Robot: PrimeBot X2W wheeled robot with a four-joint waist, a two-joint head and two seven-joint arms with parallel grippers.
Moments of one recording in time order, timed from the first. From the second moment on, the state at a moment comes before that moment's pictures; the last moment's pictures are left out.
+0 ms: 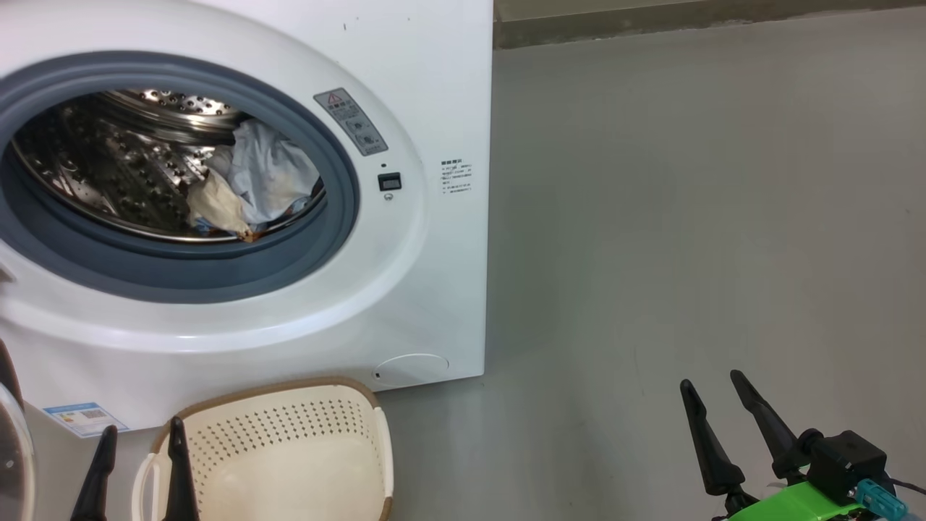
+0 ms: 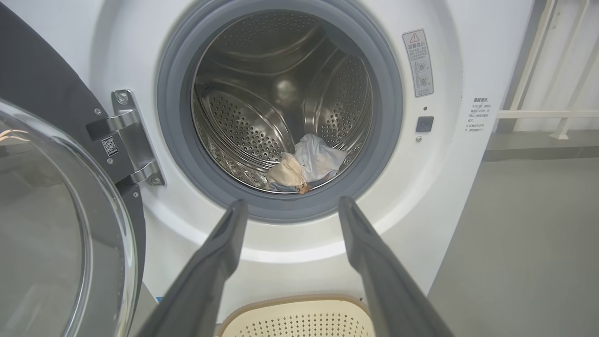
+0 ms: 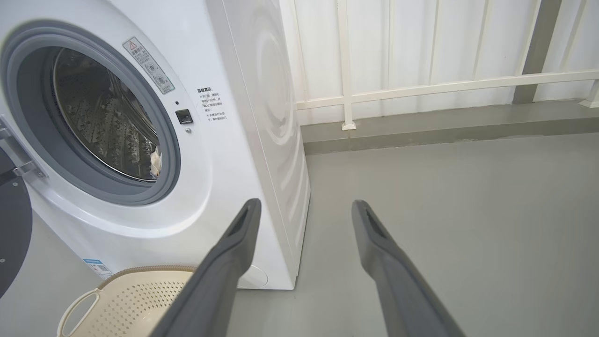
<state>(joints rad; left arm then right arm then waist) 0.15 0.04 0.13 -0.03 -0.12 -0.02 -0.26 0.02 -0.14 0.07 0.12 0.30 0.13 -0.25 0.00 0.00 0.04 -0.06</state>
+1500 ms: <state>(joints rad) 0.14 0.04 0.13 0.02 -0.16 0.01 -0.26 0.02 -0.13 0.07 0.13 0.30 0.13 -0.25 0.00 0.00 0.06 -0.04</state>
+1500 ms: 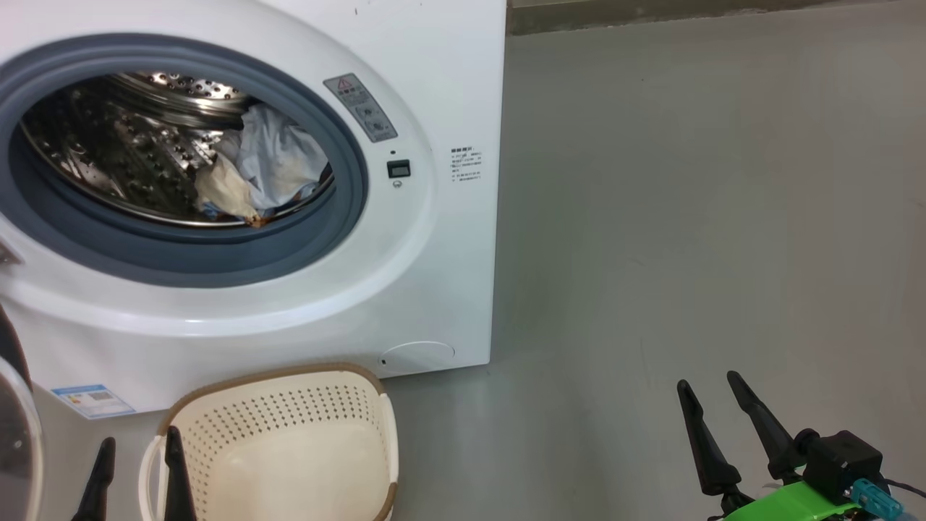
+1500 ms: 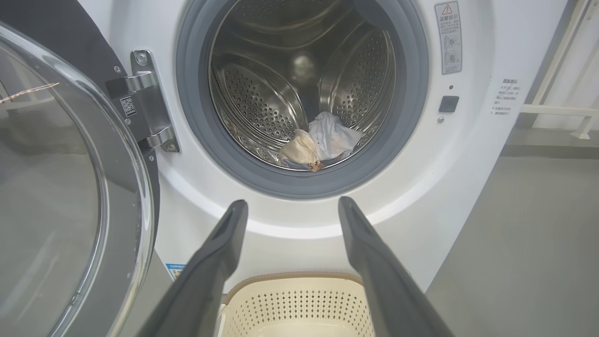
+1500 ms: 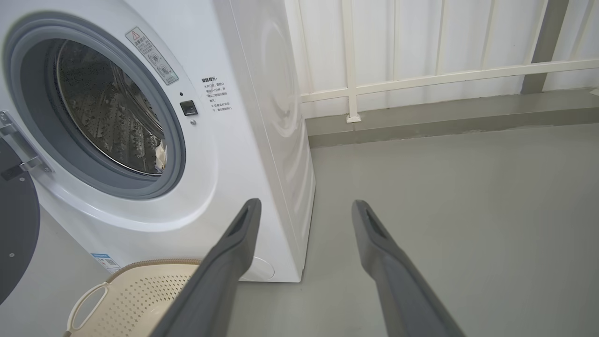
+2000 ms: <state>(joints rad) 0.13 0.04 0.13 0.03 -0.16 0.01 -0.26 0.02 -0.13 0.07 0.14 0.30 0.13 -0.25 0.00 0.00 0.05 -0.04</state>
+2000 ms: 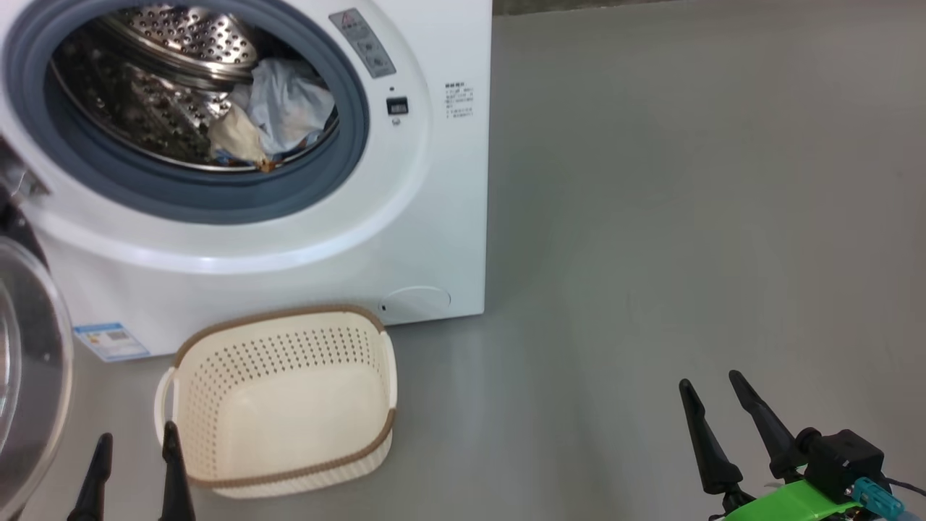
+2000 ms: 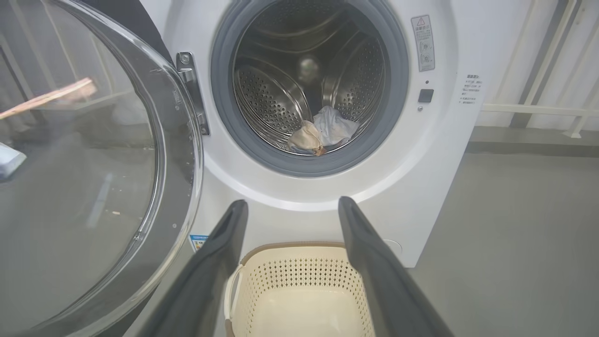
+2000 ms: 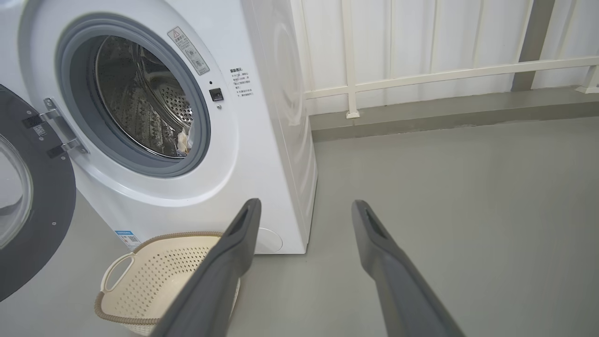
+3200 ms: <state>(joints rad) 0.13 0.04 0.12 0.01 -0.16 0.02 -0.26 0.02 -0.13 0.07 0.13 0.30 0.13 -0.25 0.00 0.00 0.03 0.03</state>
